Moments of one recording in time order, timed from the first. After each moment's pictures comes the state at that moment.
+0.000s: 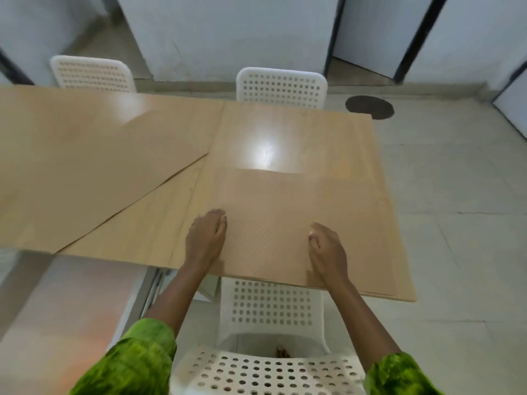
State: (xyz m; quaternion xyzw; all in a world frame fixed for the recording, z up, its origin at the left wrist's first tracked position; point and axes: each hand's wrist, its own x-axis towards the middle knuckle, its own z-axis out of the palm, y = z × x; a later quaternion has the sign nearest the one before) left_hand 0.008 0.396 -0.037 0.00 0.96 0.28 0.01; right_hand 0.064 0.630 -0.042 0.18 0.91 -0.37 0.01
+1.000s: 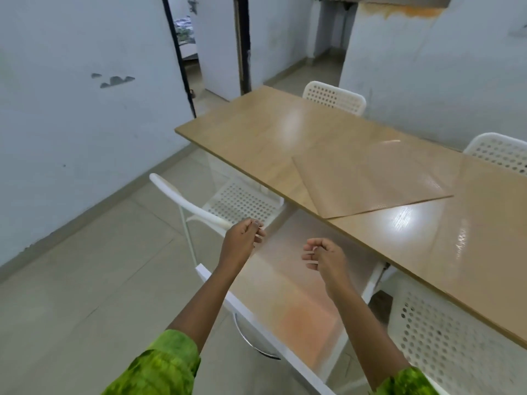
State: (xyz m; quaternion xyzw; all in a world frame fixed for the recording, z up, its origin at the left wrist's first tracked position) left_hand 0.195 -0.049 0.026 -0.25 0.75 0.60 -0.10; right_hand 0.142 0.123 0.010 0.07 0.73 -0.65 0.20
